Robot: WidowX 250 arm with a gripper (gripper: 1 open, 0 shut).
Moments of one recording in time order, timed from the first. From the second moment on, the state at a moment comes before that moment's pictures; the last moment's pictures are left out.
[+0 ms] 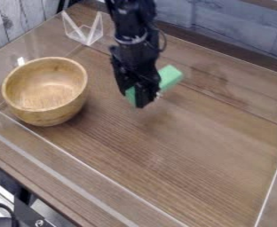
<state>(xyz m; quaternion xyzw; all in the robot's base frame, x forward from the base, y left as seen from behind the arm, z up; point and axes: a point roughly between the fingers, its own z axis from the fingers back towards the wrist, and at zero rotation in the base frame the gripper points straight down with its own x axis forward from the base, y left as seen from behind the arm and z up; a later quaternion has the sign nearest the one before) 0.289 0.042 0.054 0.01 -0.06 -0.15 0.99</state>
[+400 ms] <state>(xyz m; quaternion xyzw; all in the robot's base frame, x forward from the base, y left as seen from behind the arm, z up) 0.281 0.047 0.051 0.00 -0.05 -0.14 0.99</state>
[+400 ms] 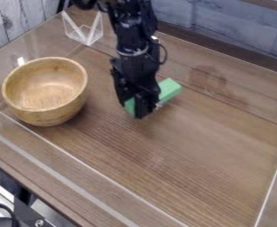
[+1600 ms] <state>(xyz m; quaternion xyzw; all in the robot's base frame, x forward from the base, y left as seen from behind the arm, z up) 0.237 0.163 0.104 0.00 -0.05 -0.10 0.99</state>
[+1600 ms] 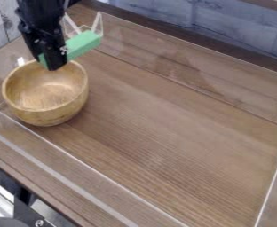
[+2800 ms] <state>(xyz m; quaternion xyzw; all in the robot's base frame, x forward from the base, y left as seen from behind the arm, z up) 0.225 0.176 0.080 -0.01 -0.04 -0.09 1.00</state>
